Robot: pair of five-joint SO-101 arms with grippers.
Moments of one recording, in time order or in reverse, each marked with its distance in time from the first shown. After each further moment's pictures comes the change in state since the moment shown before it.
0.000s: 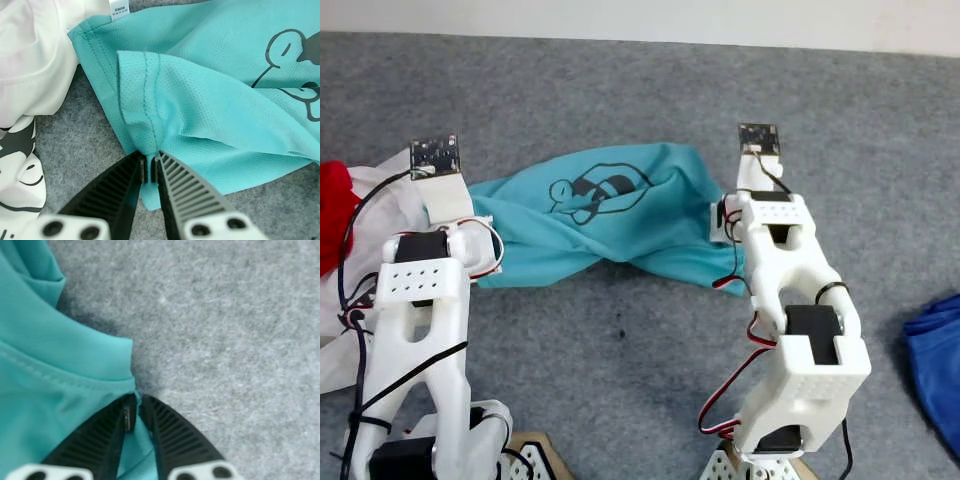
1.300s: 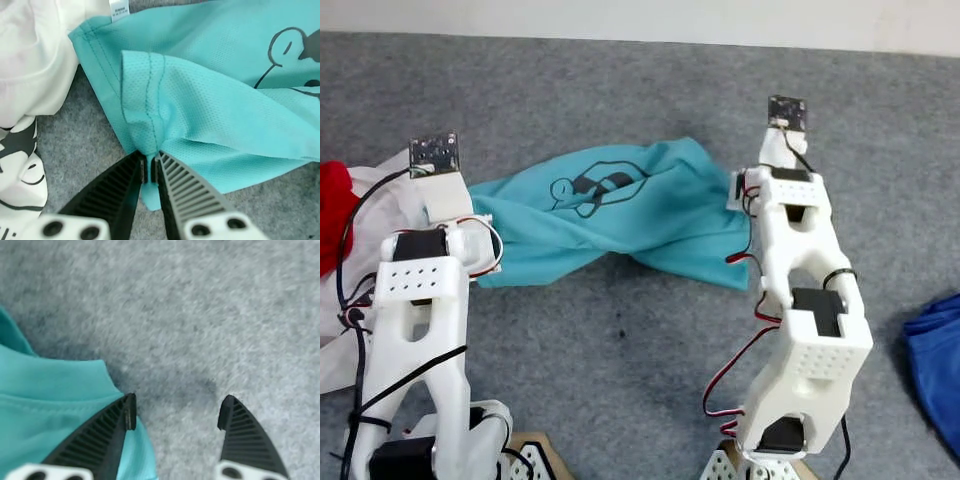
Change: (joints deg) left arm 0.0 0.0 -1.1 1.1 0.0; right arm 4.5 7.3 -14.2 1.8 -2.1
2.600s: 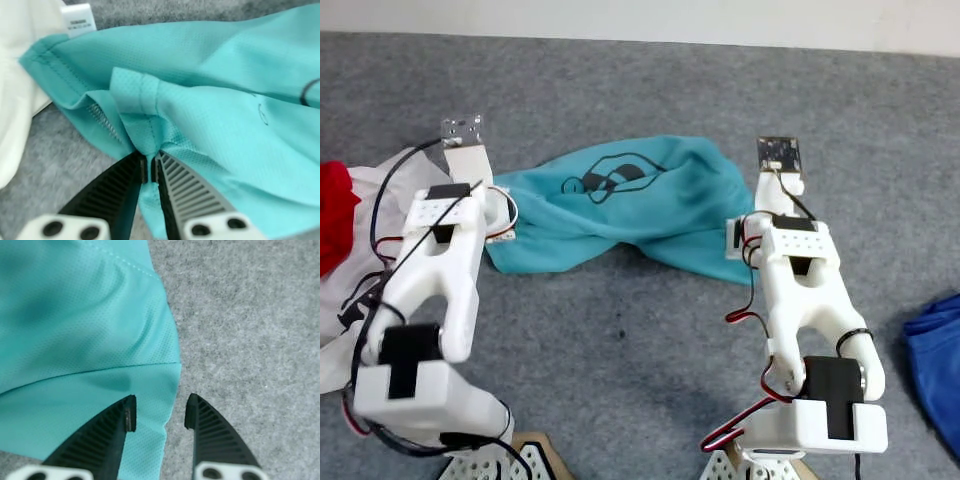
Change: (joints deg) left arm 2.4 31.4 -17.6 -7.6 0.0; right arm -0.9 -25.3 30.4 -3.4 5.9
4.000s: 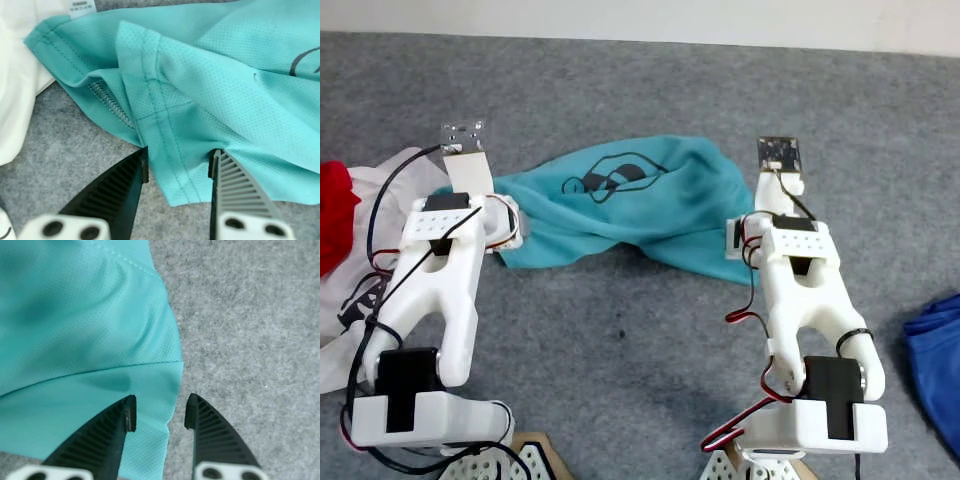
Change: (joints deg) left arm -0.5 -5.9 5.5 0.3 -0.1; right arm 0.0 0.0 0.0 0.0 0.0
